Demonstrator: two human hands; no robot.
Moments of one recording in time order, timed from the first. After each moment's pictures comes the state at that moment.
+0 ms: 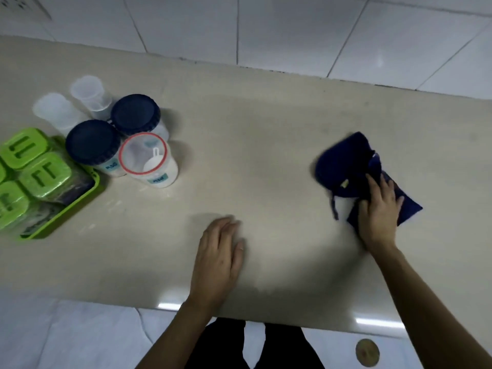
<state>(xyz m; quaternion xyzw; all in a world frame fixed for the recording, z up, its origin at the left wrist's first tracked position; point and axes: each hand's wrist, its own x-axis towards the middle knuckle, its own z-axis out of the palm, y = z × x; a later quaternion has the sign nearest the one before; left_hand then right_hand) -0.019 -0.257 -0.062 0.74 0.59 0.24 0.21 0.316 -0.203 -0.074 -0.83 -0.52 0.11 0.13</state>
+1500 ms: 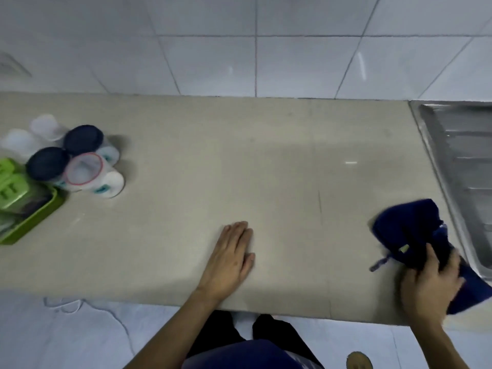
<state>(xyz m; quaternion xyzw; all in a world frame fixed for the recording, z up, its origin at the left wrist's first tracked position) 0.146 -0.294 -0.074 0.86 0.48 0.10 0.12 0.517 -0.398 -0.062 -0.91 -0.38 0.05 0.19</state>
